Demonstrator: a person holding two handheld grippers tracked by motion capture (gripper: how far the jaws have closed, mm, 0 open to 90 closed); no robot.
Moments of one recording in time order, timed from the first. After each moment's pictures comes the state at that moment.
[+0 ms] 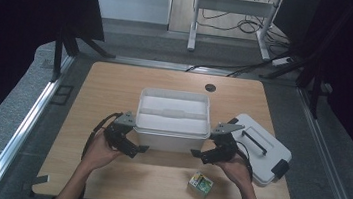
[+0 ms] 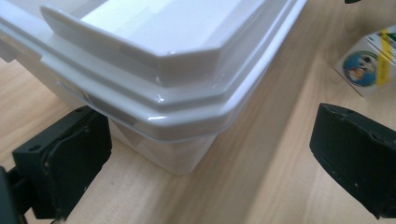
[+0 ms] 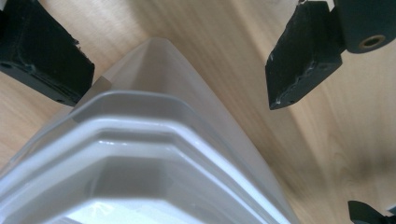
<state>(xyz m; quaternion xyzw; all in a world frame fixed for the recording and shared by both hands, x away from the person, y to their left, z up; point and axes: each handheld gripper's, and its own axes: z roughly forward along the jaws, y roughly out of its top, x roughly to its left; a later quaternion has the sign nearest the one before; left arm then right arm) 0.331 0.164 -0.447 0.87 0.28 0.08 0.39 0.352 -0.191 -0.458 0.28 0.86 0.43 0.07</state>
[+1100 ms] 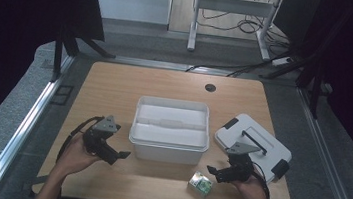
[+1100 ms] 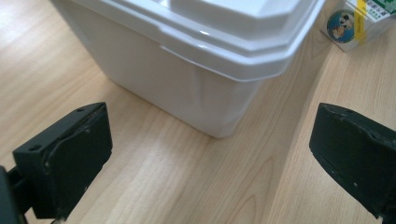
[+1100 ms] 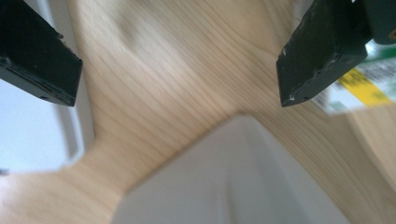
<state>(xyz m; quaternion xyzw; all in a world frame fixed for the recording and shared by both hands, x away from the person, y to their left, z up) 0.306 0.210 -0.427 0.89 0.26 0.10 0.37 0.311 -0.242 -0.485 0.33 0.86 0.38 0.13</state>
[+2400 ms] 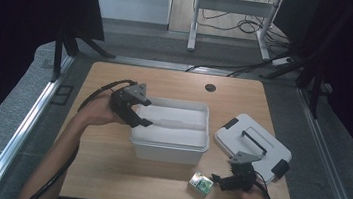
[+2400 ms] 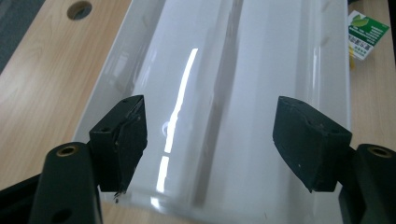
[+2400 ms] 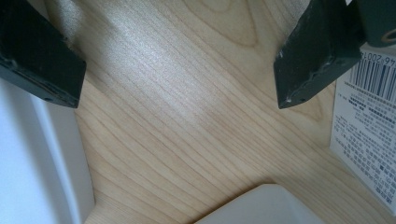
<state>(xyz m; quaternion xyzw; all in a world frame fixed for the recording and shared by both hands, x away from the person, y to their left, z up) 0.394 0.142 -0.353 0.94 0.09 0.09 0.32 0.302 -0.261 -0.519 0.33 0.86 0.35 0.13</state>
